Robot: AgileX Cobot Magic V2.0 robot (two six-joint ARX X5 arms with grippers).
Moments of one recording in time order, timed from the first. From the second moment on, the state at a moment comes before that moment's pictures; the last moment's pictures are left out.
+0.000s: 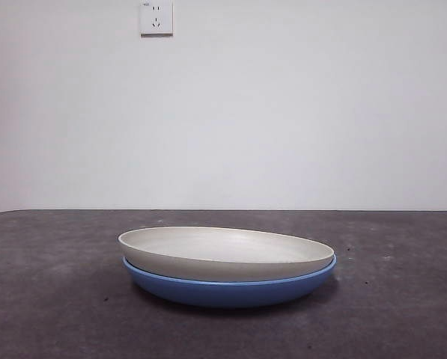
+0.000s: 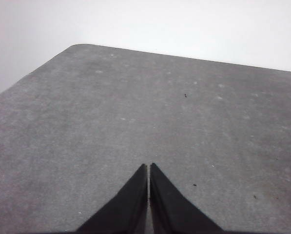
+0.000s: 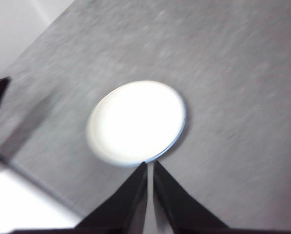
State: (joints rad) left arm -0.03 0.00 0.03 -0.18 -0.08 -0.12; right arm 0.54 0.56 1.14 -1.11 -0.09 0.28
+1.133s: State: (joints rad) left arm -0.03 0.00 0.03 -0.18 -0.08 -0.12; right arm -0.06 0.01 0.03 -0.21 0.05 0.03
